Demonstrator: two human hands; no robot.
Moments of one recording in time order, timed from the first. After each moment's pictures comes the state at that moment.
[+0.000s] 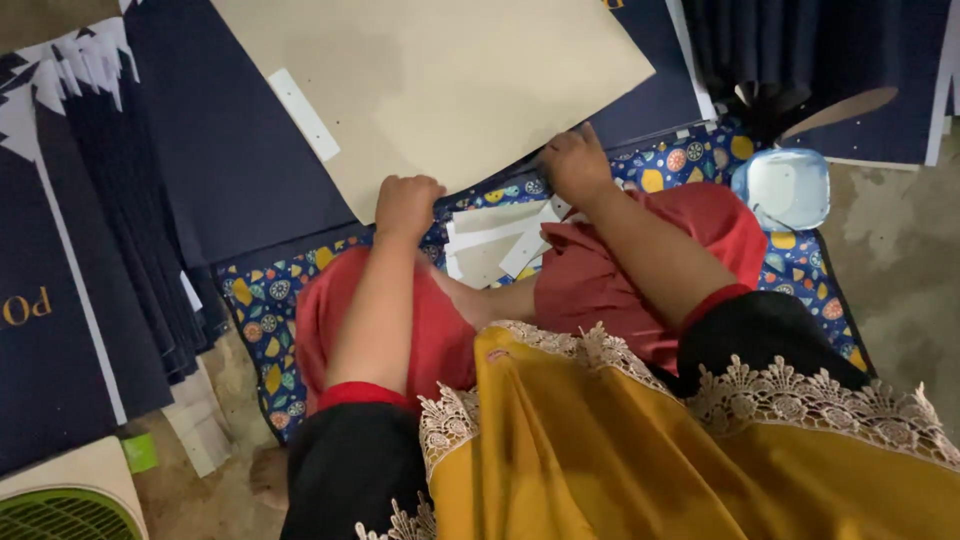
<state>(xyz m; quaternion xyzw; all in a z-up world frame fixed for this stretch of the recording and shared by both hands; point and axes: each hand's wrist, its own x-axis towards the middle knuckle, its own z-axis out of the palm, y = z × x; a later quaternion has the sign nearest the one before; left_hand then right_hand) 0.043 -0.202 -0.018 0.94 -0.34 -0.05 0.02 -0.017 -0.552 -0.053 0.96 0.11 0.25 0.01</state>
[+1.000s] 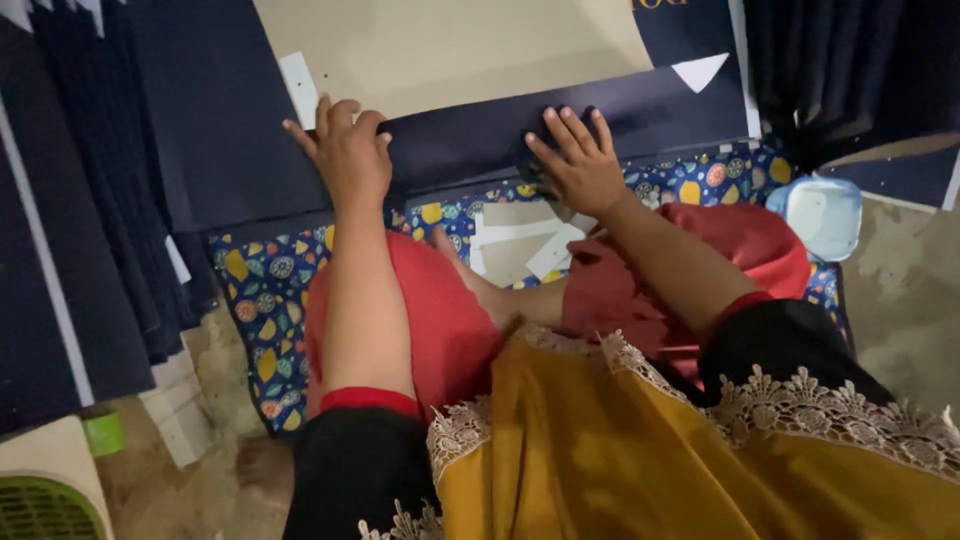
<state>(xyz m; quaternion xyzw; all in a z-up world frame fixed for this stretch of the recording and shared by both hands) 0.077 -0.129 0.067 0.95 -0.16 0.19 0.17 -0.016 -0.490 0.022 0.93 0.26 0.27 0.03</state>
